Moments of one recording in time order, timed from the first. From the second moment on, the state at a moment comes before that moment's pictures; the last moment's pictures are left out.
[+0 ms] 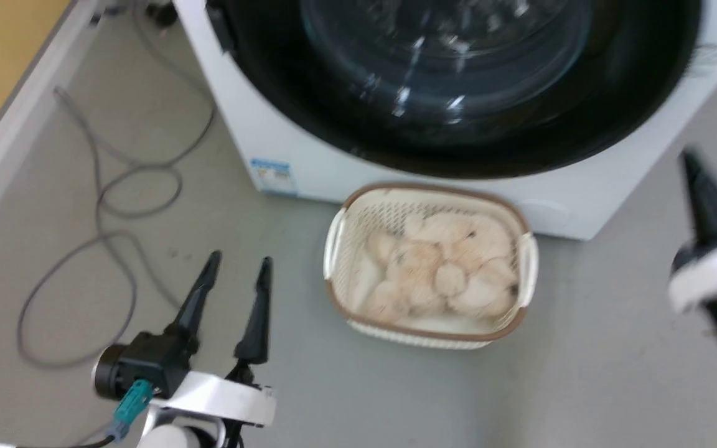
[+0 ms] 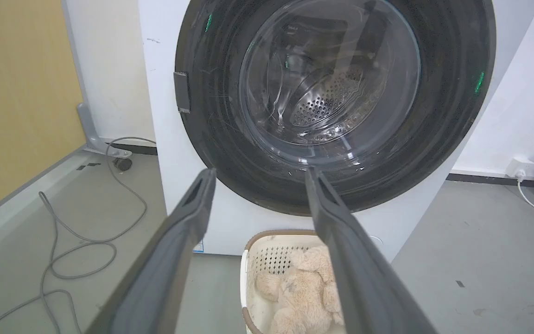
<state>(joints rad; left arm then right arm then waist) -0.11 0.05 -0.10 0.04 -0.17 -0.11 -0.26 -0.54 -0.46 0.20 0.46 0.60 0.13 -0.23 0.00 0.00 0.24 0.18</state>
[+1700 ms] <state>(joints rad) 0.02 0.05 -0.06 0.11 -0.12 -0.09 -0.24 0.09 -0.07 -0.06 0.03 0.14 0.13 -0.23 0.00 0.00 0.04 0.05</state>
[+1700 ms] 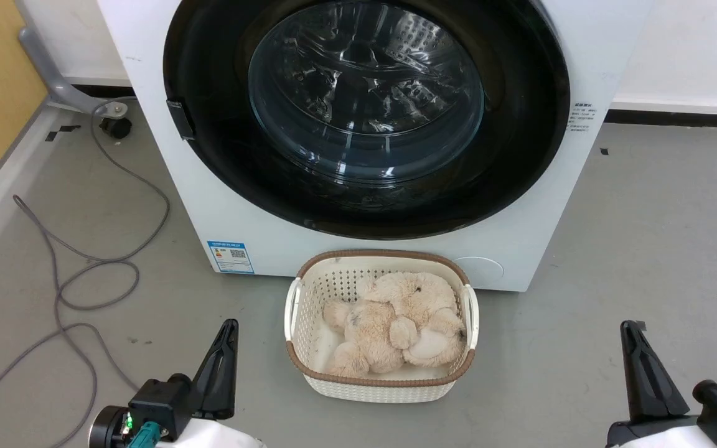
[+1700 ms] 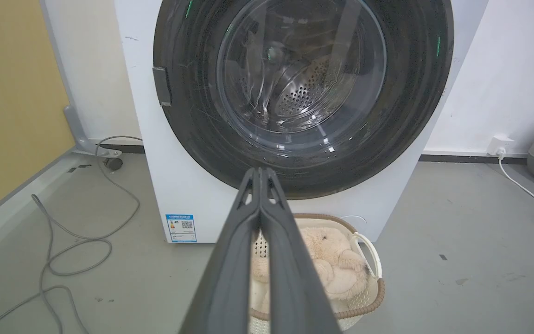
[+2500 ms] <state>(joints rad) 0.02 0.05 -0.05 0.09 -0.09 -0.07 -0.19 0.08 -0.07 -0.05 0.03 0.11 0.13 -0.19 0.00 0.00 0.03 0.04</state>
